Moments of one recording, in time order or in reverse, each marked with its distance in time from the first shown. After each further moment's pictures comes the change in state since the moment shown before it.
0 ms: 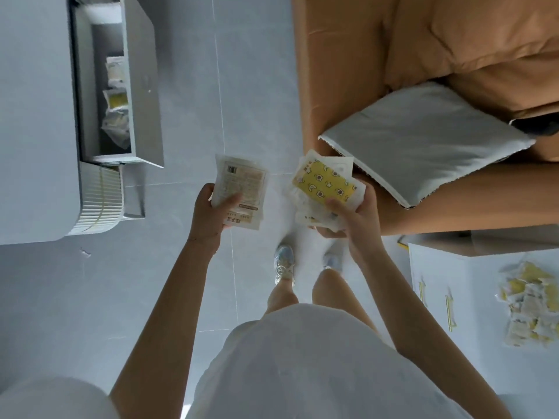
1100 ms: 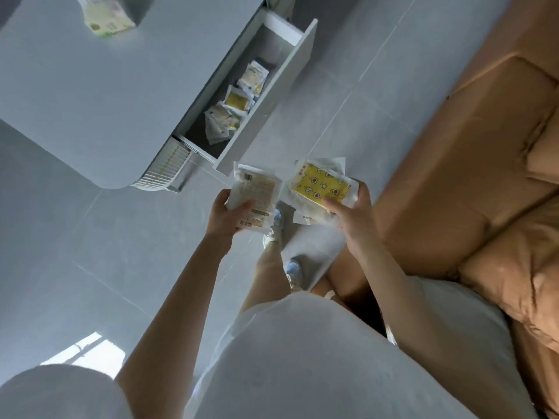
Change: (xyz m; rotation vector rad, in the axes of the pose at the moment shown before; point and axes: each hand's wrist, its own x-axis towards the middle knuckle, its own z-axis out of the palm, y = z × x) left_hand 0.174 0.116 -0.126 -0.432 0.468 -0.126; right_hand 0.228 -0.124 0.316 -0.535 -0.501 0.043
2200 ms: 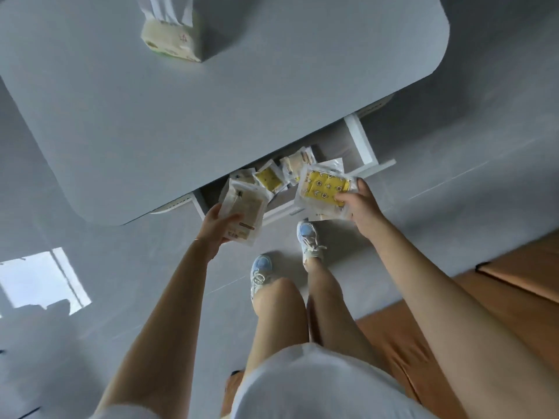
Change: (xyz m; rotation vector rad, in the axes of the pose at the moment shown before) left_hand 0.333 0.168 -0.016 -0.221 0.233 -0.229; right_hand 0.464 -0.204 0.207 -0.545 -0.372 0.201
